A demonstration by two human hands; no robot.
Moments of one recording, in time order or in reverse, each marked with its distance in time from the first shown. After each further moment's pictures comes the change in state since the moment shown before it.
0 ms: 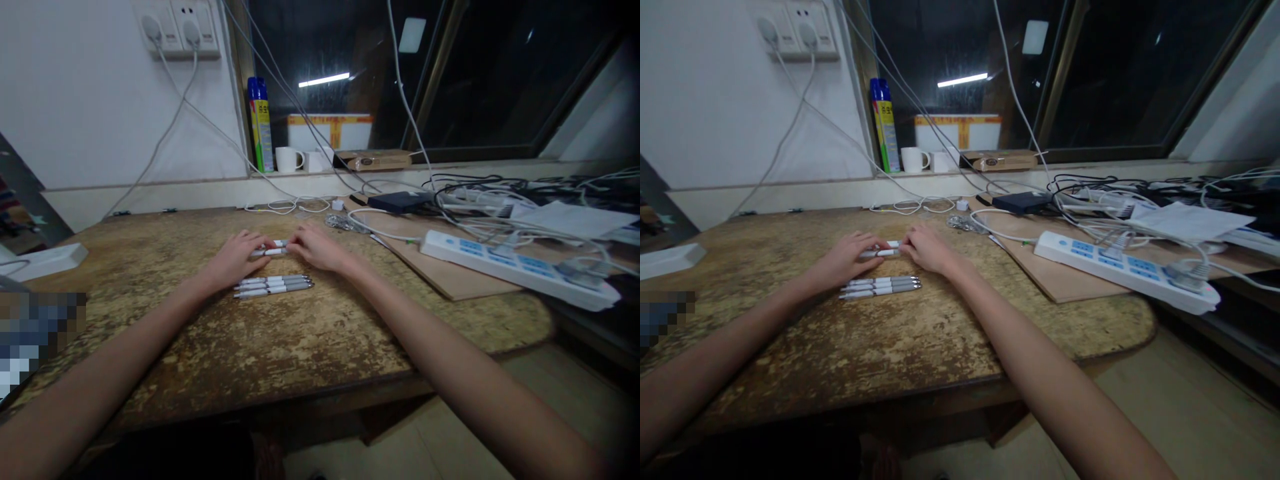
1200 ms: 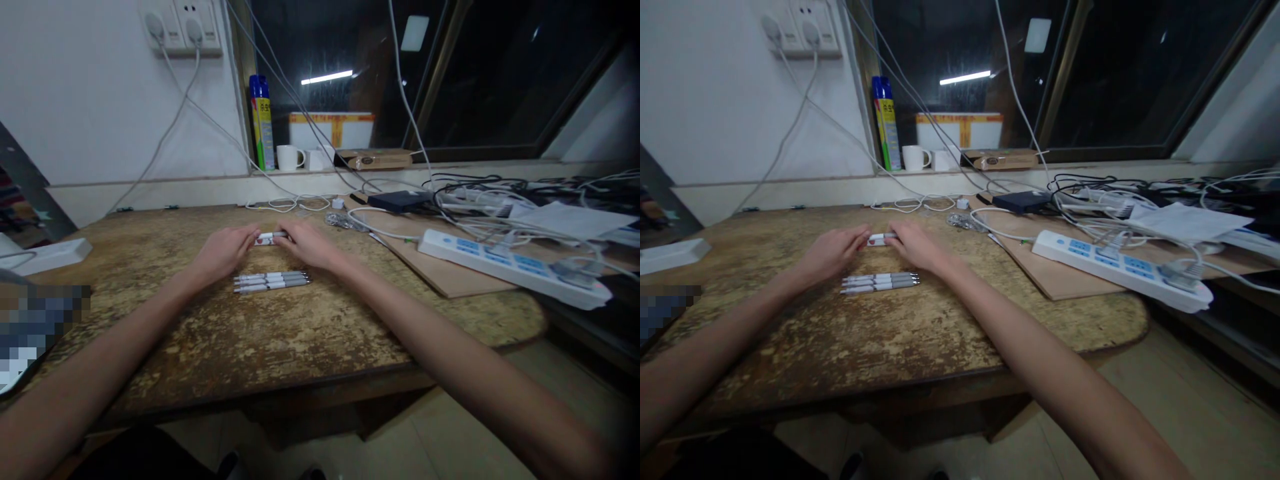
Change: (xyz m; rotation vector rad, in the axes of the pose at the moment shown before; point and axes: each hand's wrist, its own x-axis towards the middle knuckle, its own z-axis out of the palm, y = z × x) left_hand -0.006 0.006 -0.020 0.216 0.044 -0.162; right_hand 0.008 -0.032 -0.009 0.042 0.023 -0.032
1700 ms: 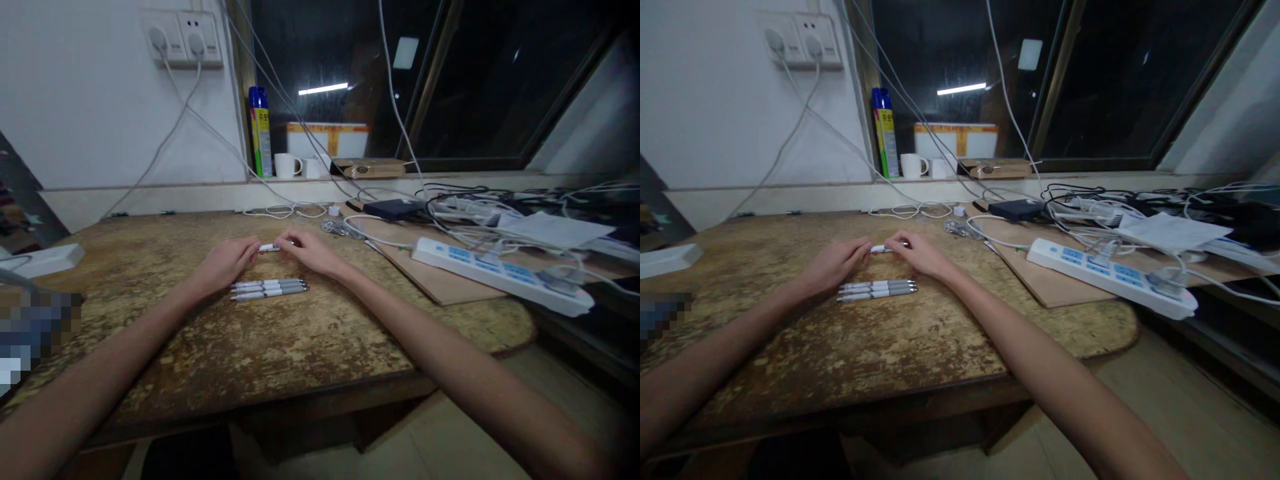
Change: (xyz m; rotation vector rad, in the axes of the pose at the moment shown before) left_hand -0.001 -0.002 0.014 -0.262 -0.022 0.017; right_hand -0.007 0.019 0.010 0.470 0.036 0.058
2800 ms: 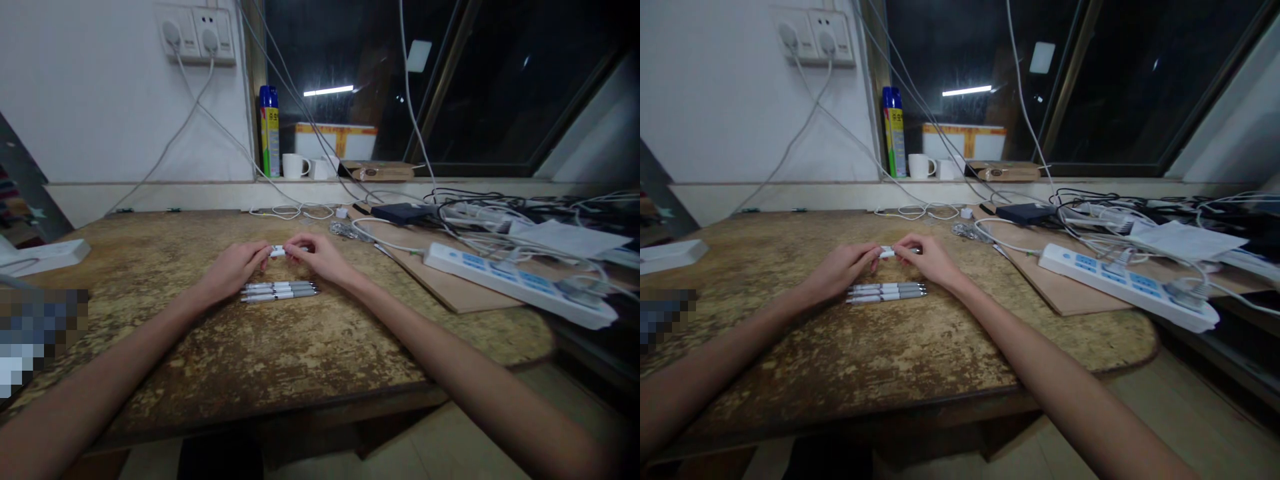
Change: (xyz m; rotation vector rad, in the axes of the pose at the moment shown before) left_hand -0.013 0.013 -0.004 -0.166 0.008 -0.012; right_hand -0.005 -0.001 0.014 0.269 0.092 0.037
